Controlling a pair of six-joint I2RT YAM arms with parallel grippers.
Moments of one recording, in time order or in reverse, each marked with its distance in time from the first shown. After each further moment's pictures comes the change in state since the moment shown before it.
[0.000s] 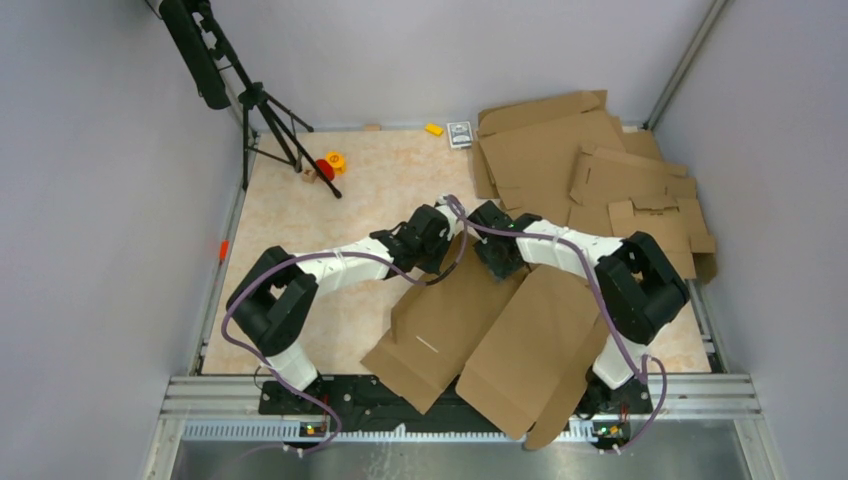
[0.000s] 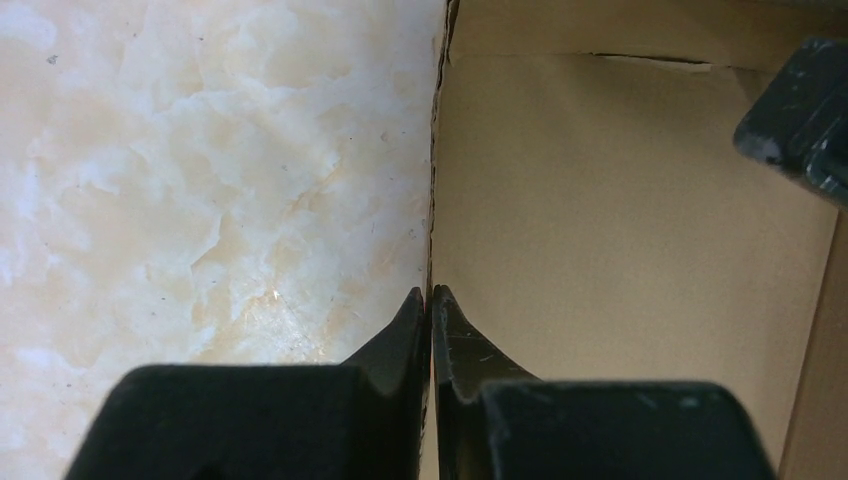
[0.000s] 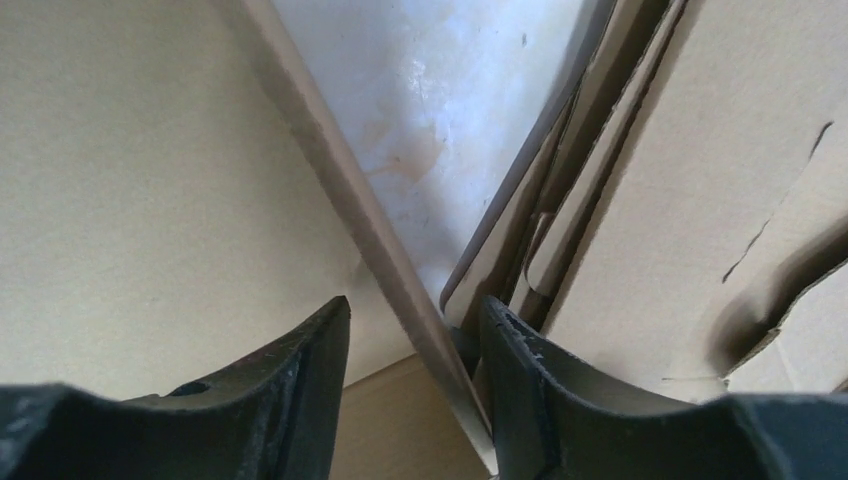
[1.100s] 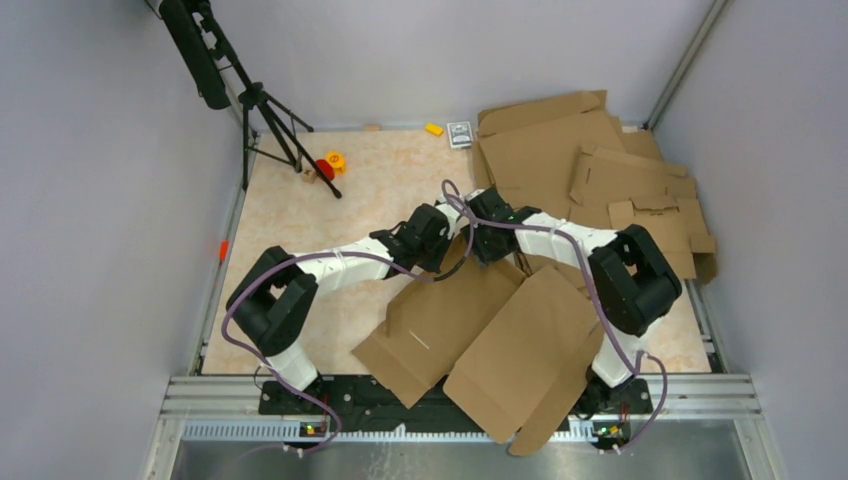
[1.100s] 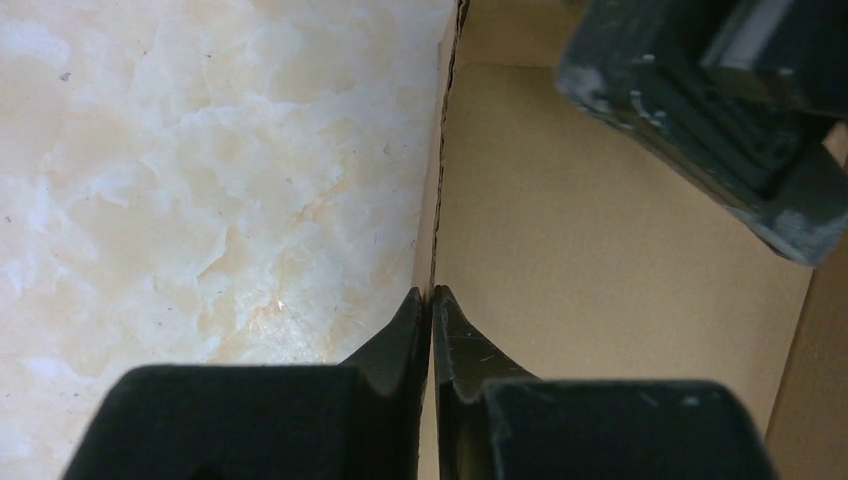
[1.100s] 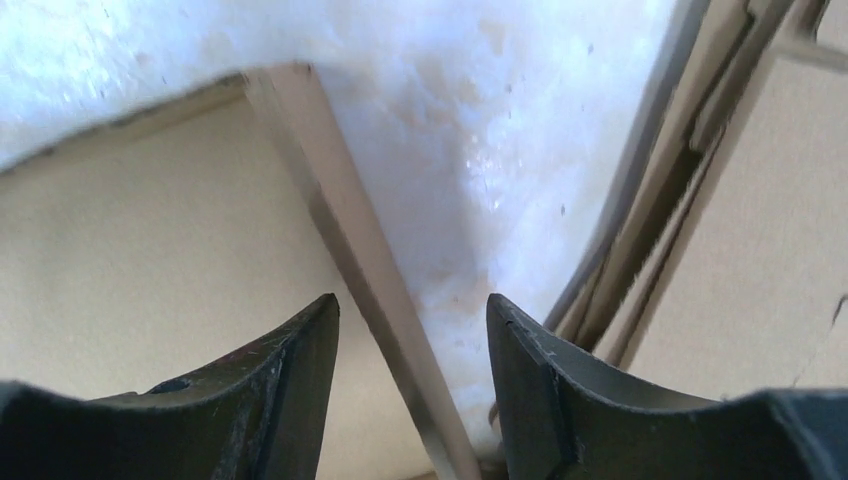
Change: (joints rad) left arm 0.001 0.000 0.000 0.018 -0.001 0.006; right arm -0.051 0.042 0.037 0.163 -0.151 0.019
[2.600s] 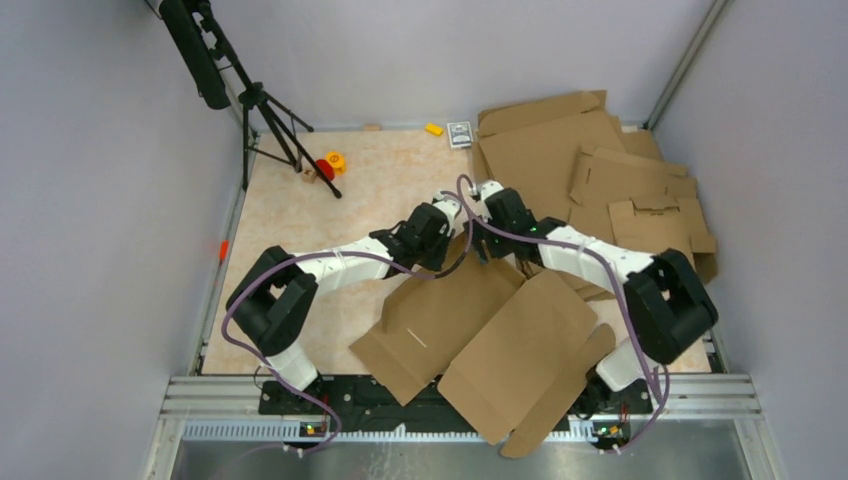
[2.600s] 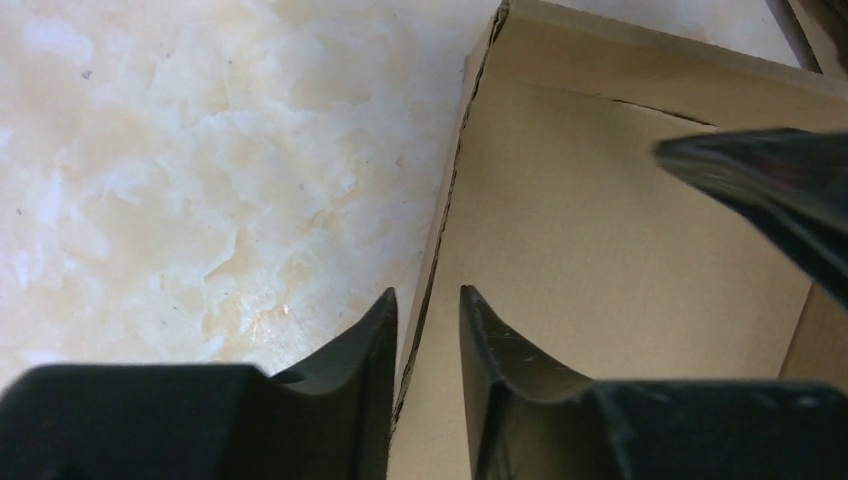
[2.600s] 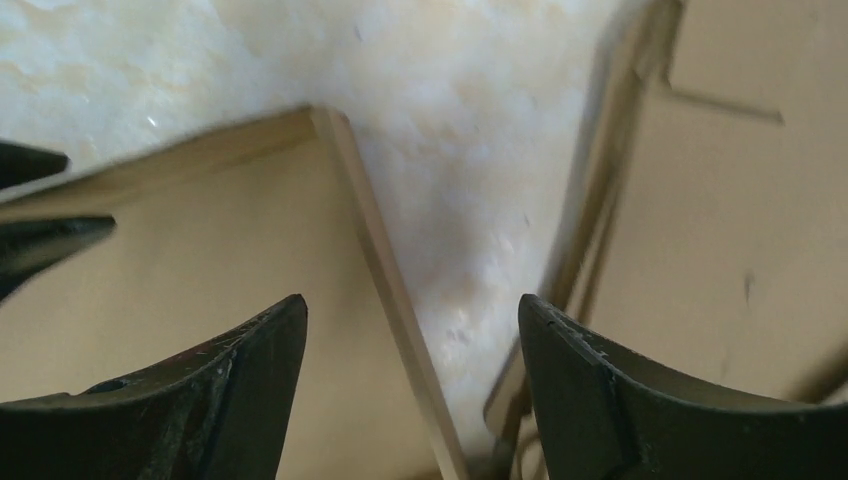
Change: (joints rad) left arm 0.003 0.000 0.000 0.017 -0.025 -0.035; right arm -0.013 -0.146 -0.107 0.199 -0.037 -0.026
